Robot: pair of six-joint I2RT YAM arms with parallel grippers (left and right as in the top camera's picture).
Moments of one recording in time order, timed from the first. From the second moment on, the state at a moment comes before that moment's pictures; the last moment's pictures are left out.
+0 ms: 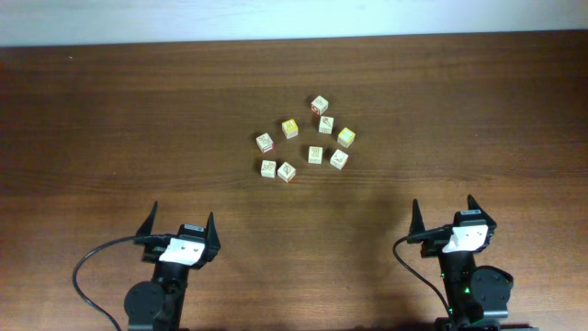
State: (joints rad) left arm -0.04 0.02 0.02 -0.08 0.03 0.43; right arm -0.03 0.01 0.01 -0.07 -0.05 -0.08
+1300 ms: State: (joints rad) left arm -0.04 1.59 1.41 -0.72 0.25 0.43; right arm 0.09 1.59 1.26 -0.69 -0.63 -0.02
